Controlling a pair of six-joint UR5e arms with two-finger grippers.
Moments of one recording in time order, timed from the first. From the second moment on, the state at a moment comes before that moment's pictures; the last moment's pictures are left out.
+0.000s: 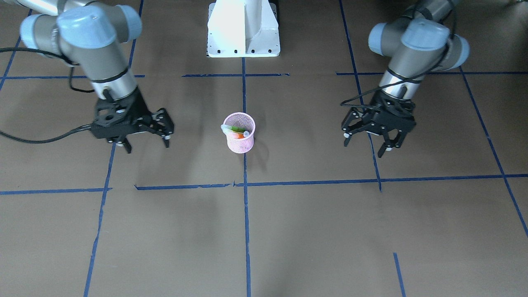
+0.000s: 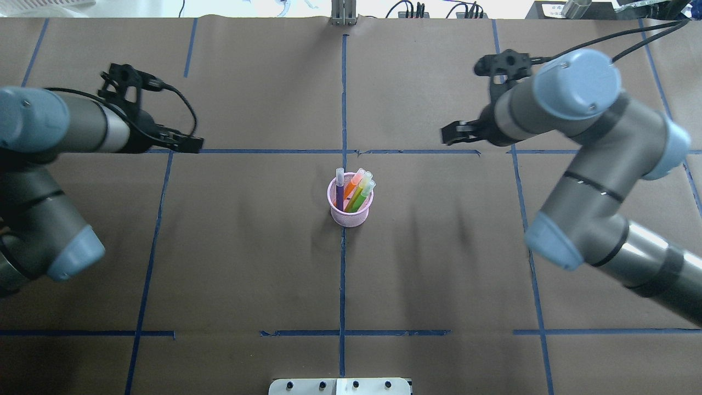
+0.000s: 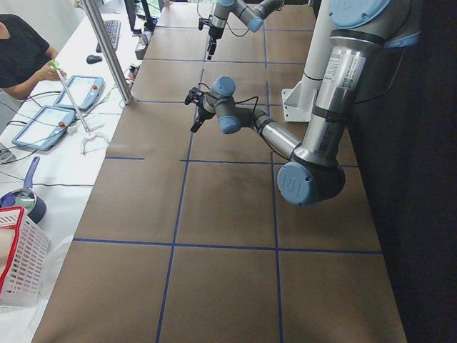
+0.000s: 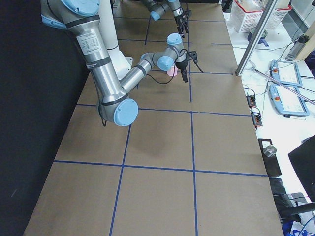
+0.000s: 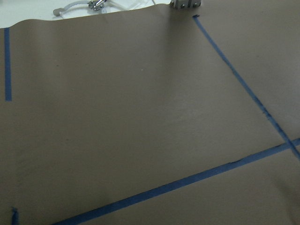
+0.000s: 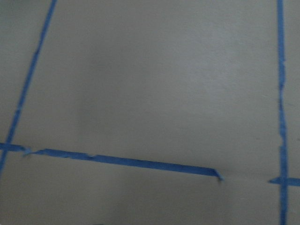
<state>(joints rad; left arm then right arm) -0.84 -1.83 -1.73 -2.19 -1.88 -0.74 0.81 -1.20 1.83 -1.37 1.90 0.92</state>
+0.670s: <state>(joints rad) -1.28 -1.79 -1.67 -1.78 -2.26 -0.22 1.24 -1.39 1.62 -1.37 2.20 0.43</state>
